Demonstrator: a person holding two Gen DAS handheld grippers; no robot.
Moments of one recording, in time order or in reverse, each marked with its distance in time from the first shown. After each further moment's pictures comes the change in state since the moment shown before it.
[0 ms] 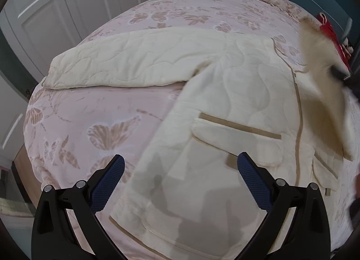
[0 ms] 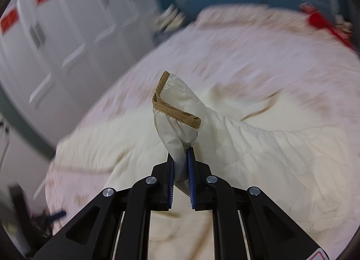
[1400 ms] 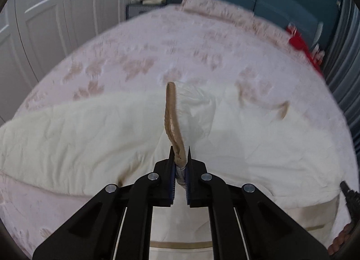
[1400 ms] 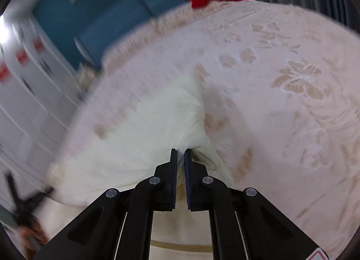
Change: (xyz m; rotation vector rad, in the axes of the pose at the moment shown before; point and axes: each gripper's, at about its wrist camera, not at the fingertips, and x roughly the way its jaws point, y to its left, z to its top) left arm 0.075 -0.092 0.124 0.128 -0.105 -0.170; right arm -0.065 -0.239 -0.083 0.561 -0.209 -0.303
